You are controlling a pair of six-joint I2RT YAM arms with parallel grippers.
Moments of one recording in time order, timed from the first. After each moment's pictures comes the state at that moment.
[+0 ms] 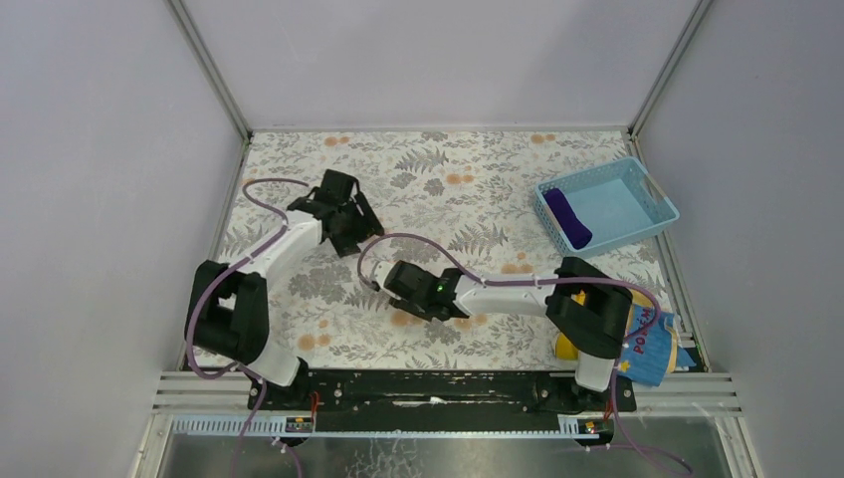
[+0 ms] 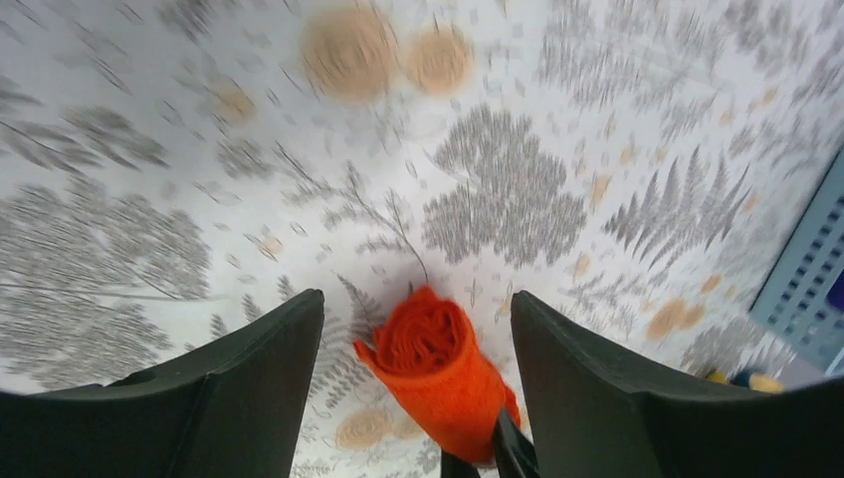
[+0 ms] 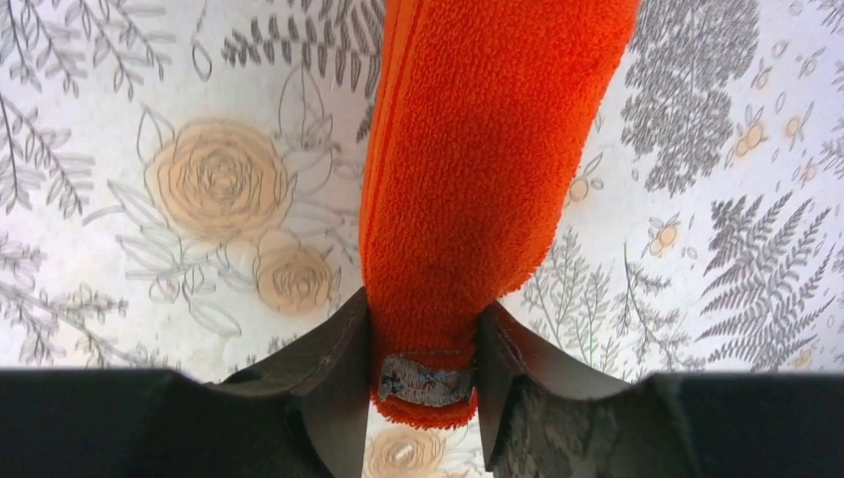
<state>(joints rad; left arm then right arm) -0.31 1.54 1.02 -0.52 0.09 -0.84 1.17 1.83 1.13 -0.35 0.30 -0.13</state>
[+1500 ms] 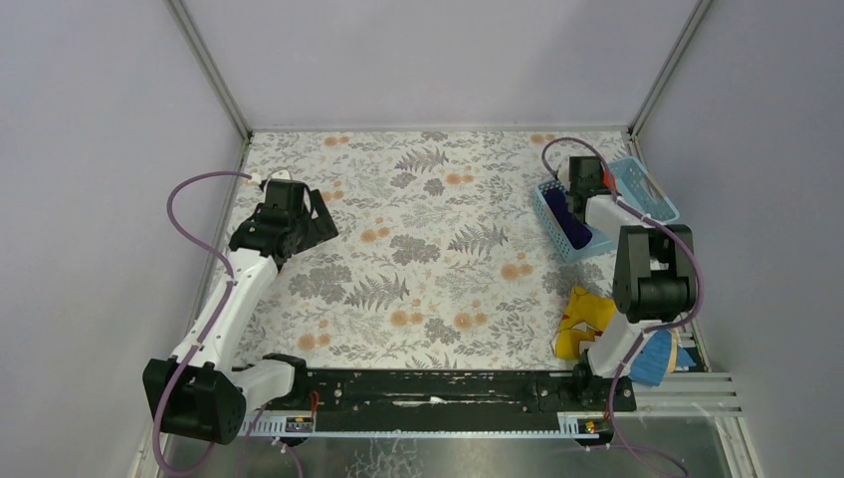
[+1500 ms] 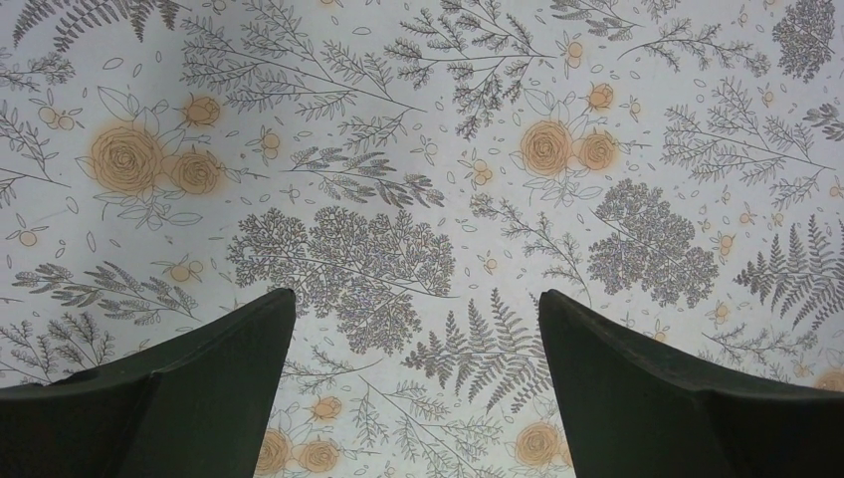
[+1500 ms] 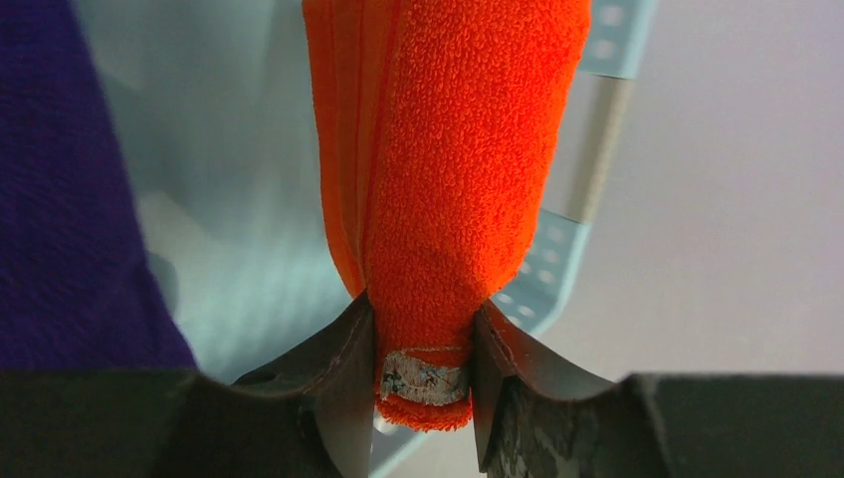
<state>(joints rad) -0.15 1.13 1.00 -0.72 -0.19 -0.51 0.02 1.74 1.10 -0.19 0.60 -0.78</state>
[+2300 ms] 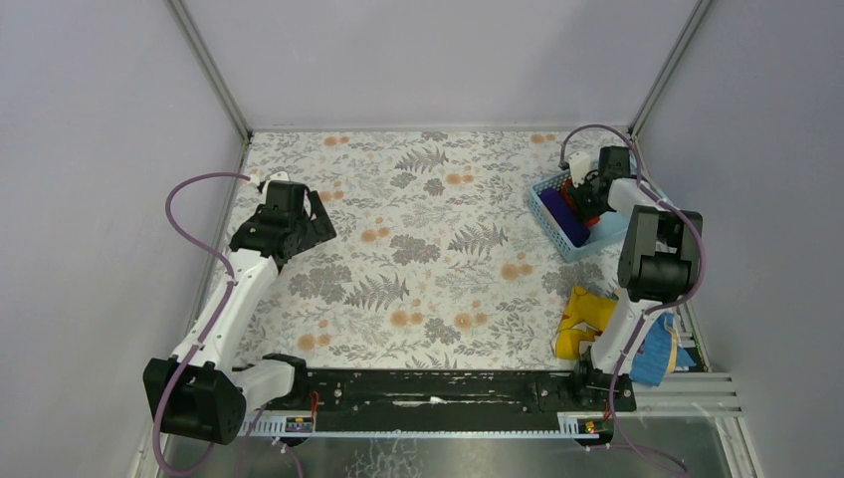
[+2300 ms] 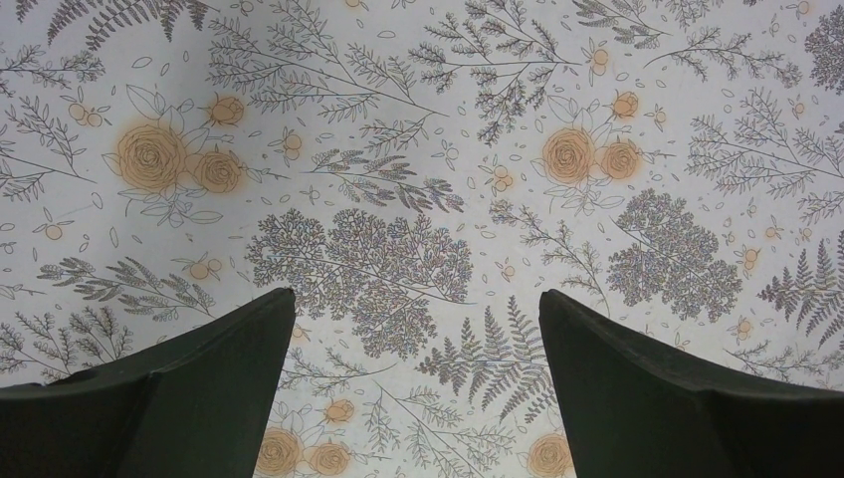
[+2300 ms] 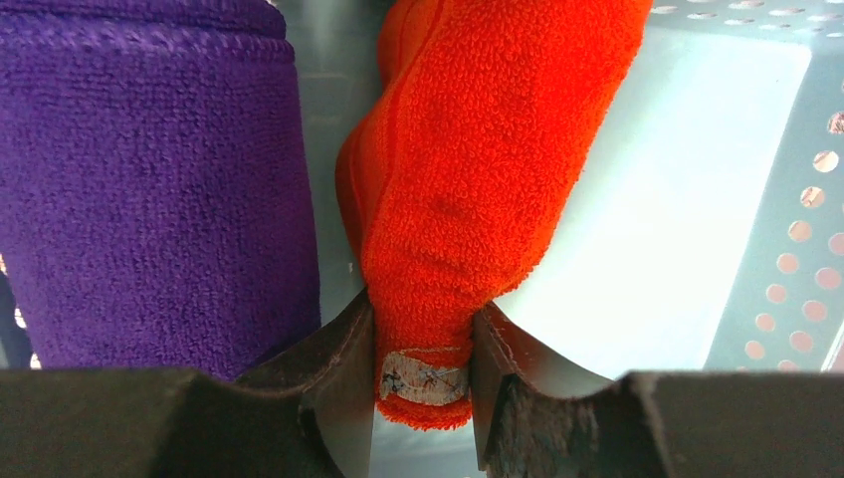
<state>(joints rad) -0.15 1.13 0.98 -0.72 -0.24 -0.51 -0.15 1.92 1.29 -0.41 -0.11 -0.66</state>
